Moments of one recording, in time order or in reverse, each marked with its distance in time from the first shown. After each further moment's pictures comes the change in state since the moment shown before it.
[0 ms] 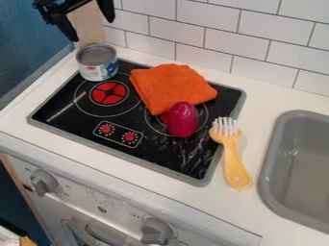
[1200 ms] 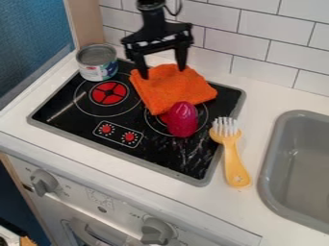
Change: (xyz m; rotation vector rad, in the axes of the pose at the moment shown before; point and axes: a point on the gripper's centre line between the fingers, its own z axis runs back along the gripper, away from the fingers) arm -0.075 -0.074 -0.089 0.094 0.218 -0.336
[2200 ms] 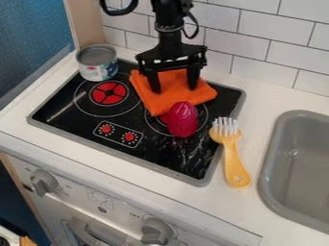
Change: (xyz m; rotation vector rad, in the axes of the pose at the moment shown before) arm -0.013 0.011 -0.026 0.100 0.023 -0.035
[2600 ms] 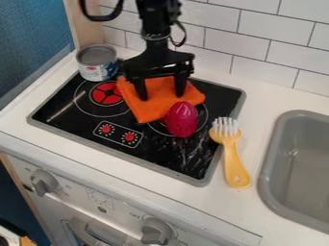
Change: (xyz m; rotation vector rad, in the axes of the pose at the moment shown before) arm -0.008 0.034 0.001 0.034 -0.023 0.038
